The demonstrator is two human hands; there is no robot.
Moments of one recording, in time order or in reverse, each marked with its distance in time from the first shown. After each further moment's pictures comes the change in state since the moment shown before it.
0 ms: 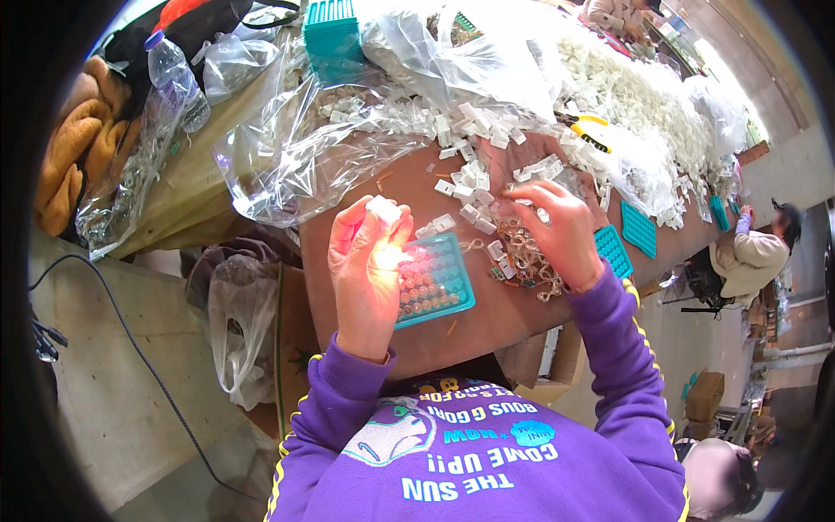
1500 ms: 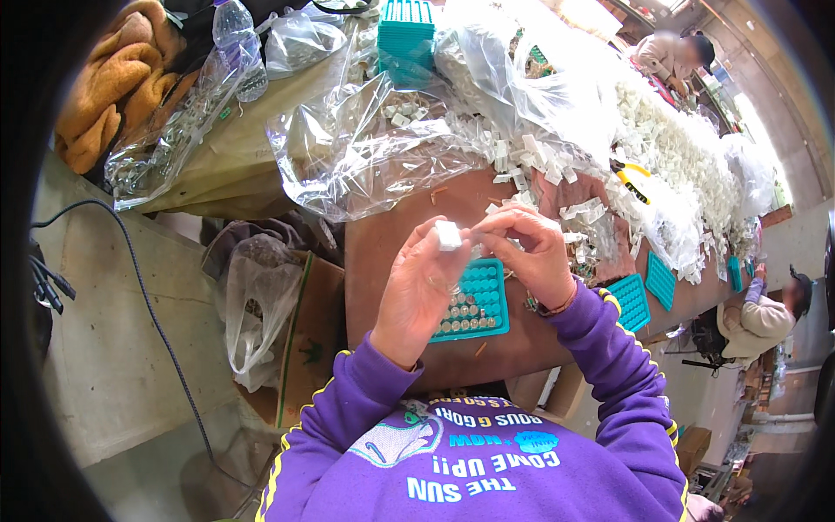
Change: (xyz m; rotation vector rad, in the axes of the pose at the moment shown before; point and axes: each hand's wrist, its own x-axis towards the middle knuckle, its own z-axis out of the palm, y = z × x) left_hand 0.001 0.001 -0.014 -0.391 -0.021 -0.298; right_hand 0.042 -0.053 0.055 0.701 -0.222 -0.089
